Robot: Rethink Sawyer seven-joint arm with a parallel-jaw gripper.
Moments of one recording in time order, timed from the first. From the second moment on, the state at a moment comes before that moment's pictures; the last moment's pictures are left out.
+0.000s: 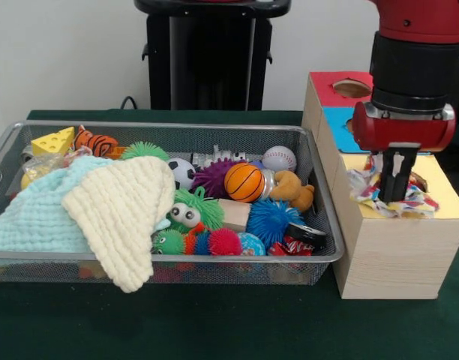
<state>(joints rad) 0.08 -0.50 -0.12 1.39 0.18 0.48 1.66</state>
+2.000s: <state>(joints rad) 0.16 -0.44 -0.14 1.49 0.18 0.28 1.66</state>
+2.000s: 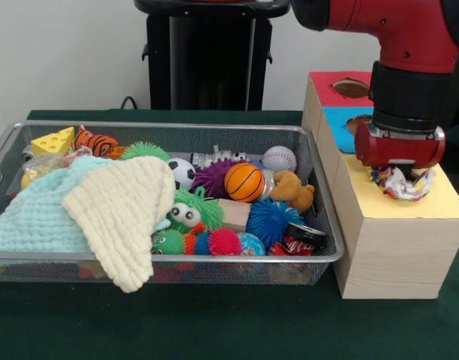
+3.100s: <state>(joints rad) 0.17 -0.42 -0.15 1.46 0.18 0.26 1.66</state>
